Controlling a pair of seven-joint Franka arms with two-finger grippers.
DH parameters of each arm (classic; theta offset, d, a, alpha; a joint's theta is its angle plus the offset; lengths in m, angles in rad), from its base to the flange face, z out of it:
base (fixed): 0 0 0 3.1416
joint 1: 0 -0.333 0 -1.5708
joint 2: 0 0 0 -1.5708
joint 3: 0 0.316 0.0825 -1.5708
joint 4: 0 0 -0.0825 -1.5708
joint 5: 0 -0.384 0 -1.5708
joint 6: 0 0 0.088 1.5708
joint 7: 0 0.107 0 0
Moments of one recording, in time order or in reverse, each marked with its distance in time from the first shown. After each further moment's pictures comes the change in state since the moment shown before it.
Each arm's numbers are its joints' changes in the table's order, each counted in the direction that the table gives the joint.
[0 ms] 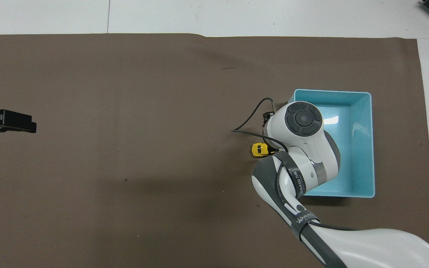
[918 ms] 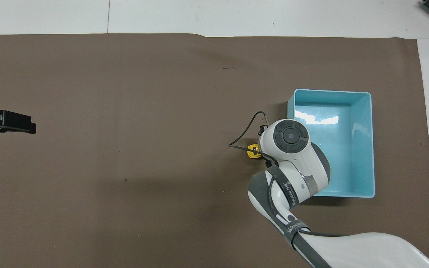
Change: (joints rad) left arm 0.000 0.000 0.004 0.004 0.000 -0.002 -0.001; right arm -0.044 0.003 0.001 0.079 0.042 0.072 0.001
